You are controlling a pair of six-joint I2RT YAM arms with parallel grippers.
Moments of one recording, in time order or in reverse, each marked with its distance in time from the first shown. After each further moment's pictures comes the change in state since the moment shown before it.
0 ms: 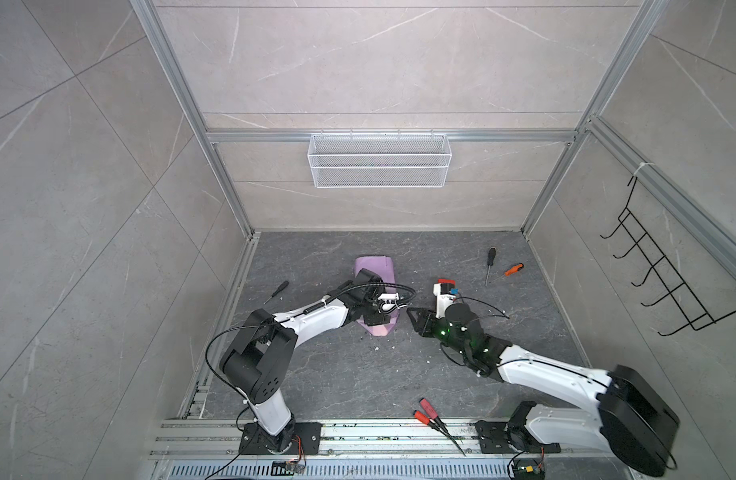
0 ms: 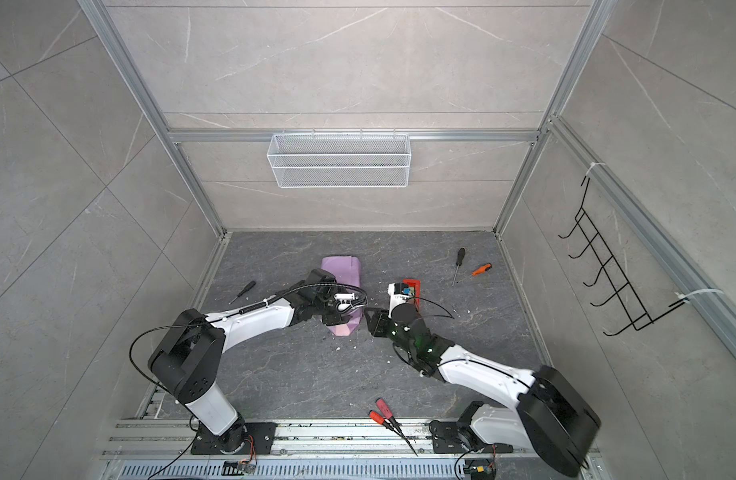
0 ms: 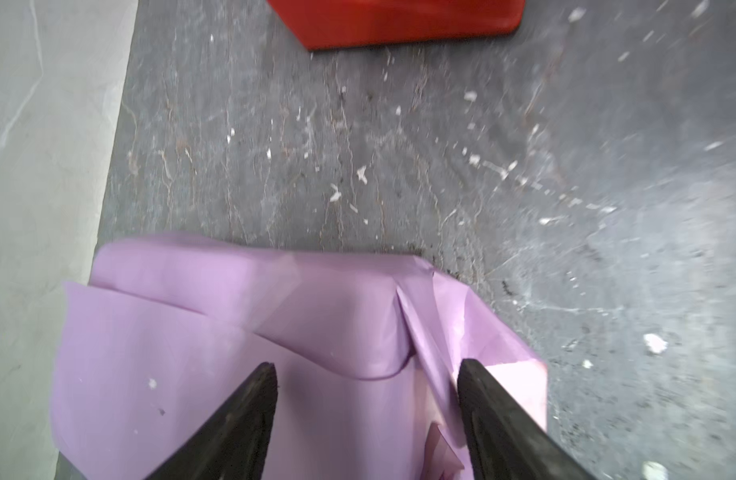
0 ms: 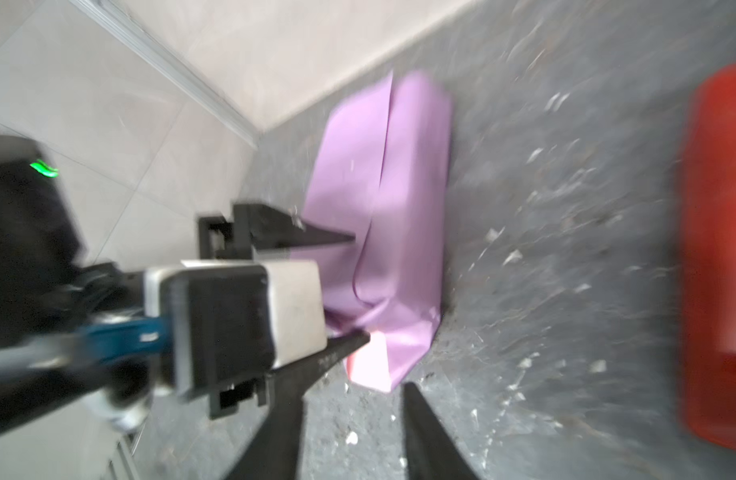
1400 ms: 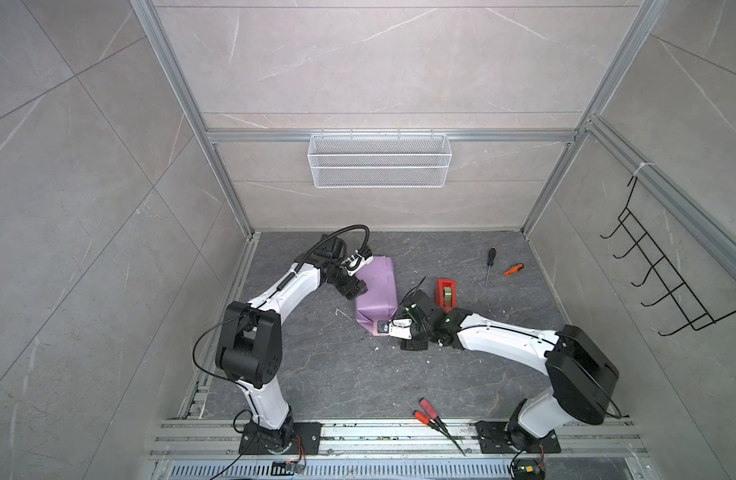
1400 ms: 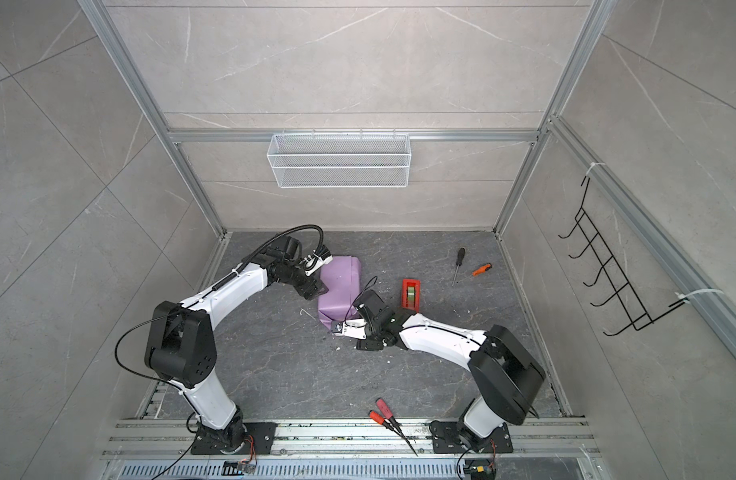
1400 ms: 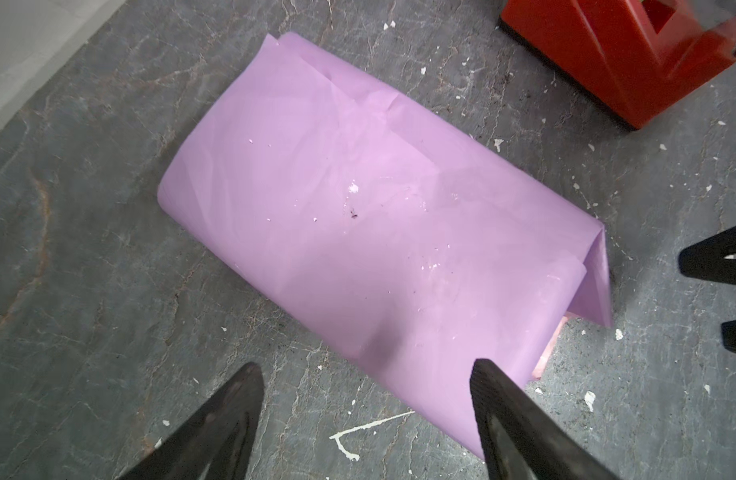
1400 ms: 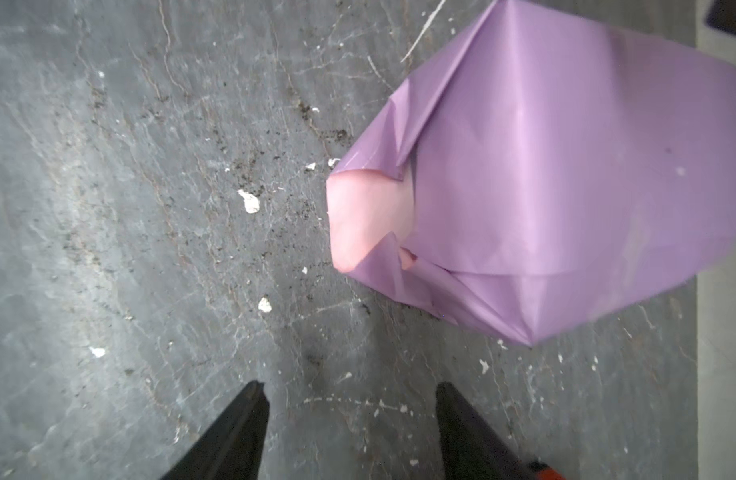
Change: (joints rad) left arm 0.314 0.070 0.270 -0.358 0.170 -0.351; right arm 0.068 0.499 0.436 -0.571 -0.154 -1.526
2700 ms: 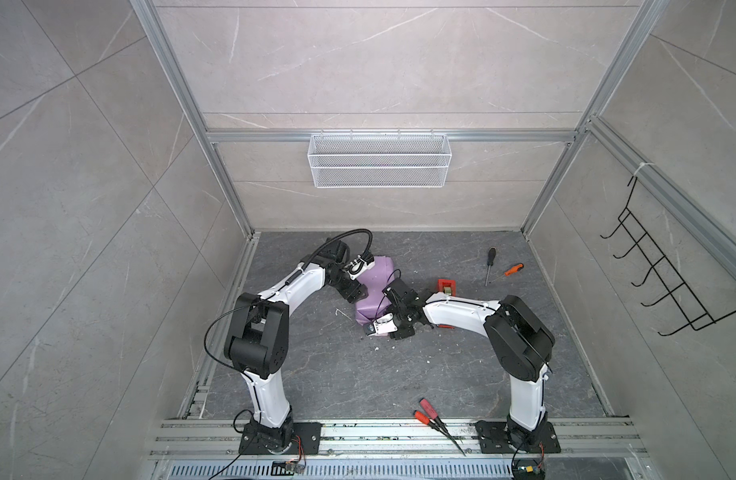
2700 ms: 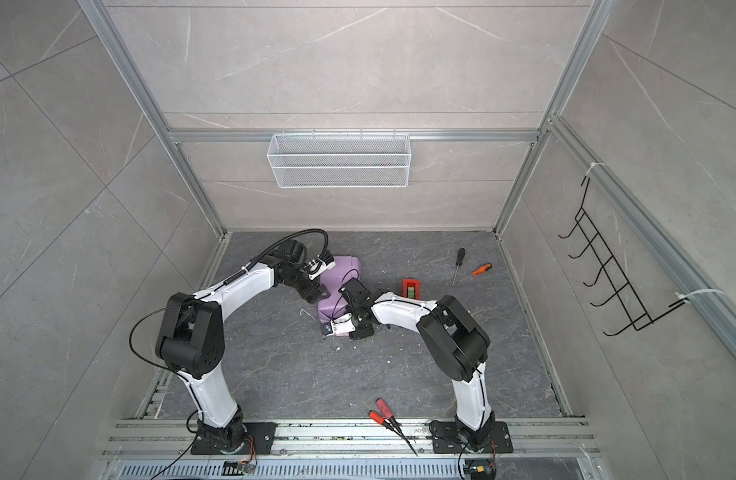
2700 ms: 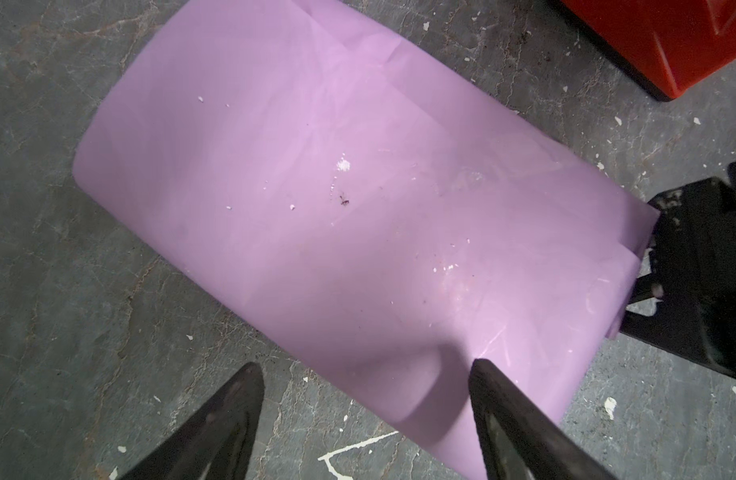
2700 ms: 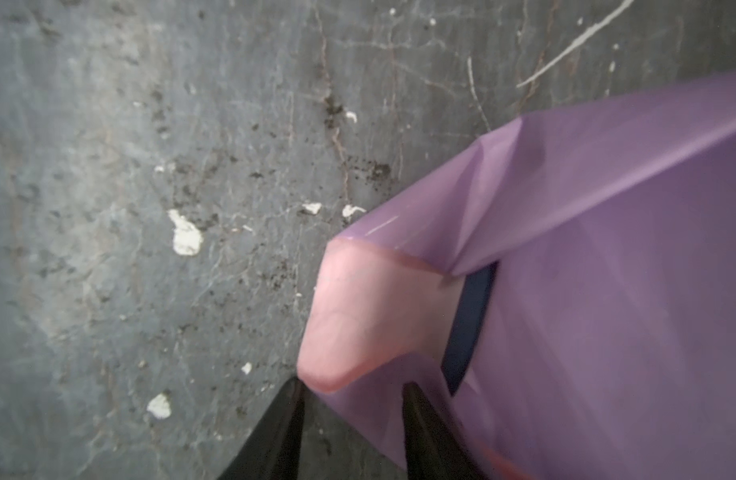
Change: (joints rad) left arm -0.007 0.067 0.003 0.003 -0.001 0.007; right arm -0.054 0.344 0.314 -0.153 -0.106 -0.333
